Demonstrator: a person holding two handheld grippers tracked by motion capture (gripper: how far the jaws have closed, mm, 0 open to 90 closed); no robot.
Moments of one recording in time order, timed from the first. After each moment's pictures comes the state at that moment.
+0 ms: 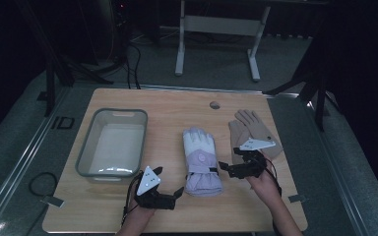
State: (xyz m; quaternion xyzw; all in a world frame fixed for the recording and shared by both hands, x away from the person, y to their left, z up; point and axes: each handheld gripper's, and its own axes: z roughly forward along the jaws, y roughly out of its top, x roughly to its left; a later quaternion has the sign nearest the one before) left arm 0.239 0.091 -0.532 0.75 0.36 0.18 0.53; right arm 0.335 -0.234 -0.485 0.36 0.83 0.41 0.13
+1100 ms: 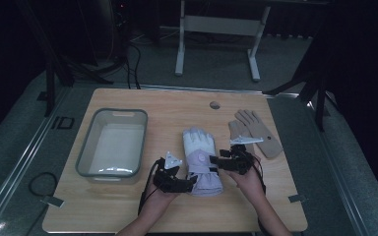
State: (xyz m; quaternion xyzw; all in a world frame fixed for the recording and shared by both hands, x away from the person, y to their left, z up) left arm 0.281 0.042 -0.524 0.79 0.44 0.10 0.42; right arm 0.353 -0.205 -0.507 0.43 0.80 0.42 0.06
